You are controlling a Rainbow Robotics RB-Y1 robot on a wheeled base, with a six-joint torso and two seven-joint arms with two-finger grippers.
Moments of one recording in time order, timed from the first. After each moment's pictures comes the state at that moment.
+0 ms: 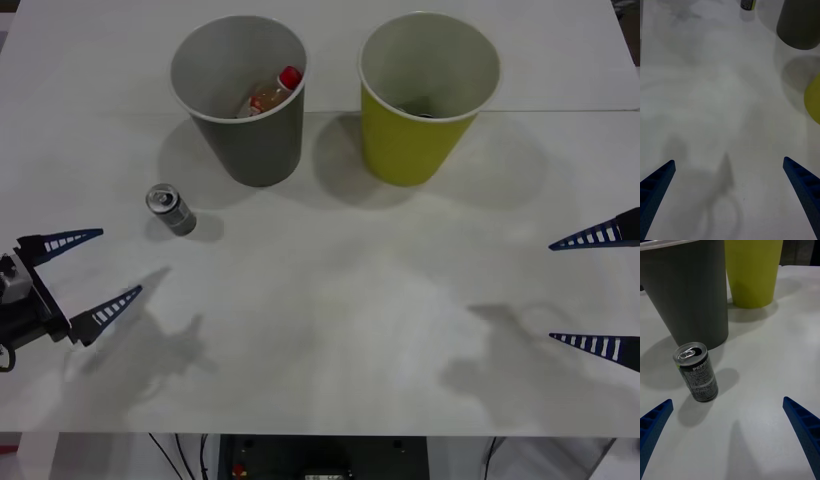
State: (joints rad) right arm 0.26 -1.13 -0.26 -2.01 1.31 -1.13 -0.09; left arm 0.03 0.68 0.18 -1.24 -0.93 -1.12 -0.51
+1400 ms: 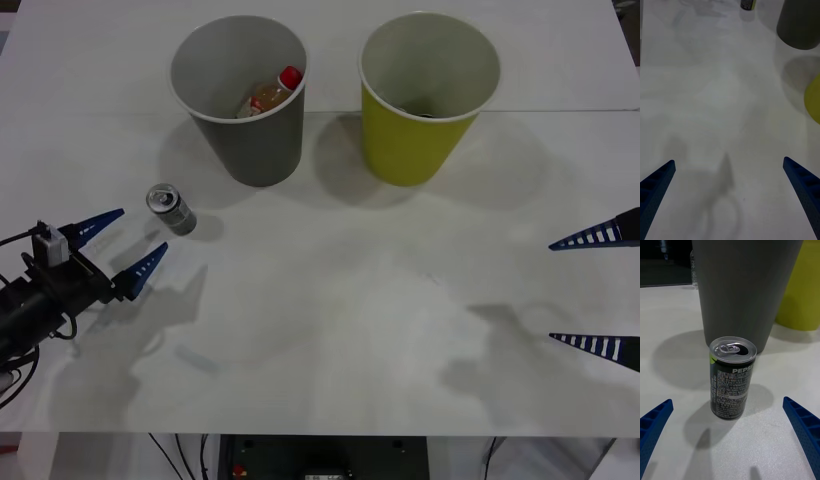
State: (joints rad) right arm 0.26 -1.13 -0.26 -2.01 1.31 -1.13 -0.09; left arm -0.24 0.53 0.16 -0.80 -0.83 -1.10 -0.55
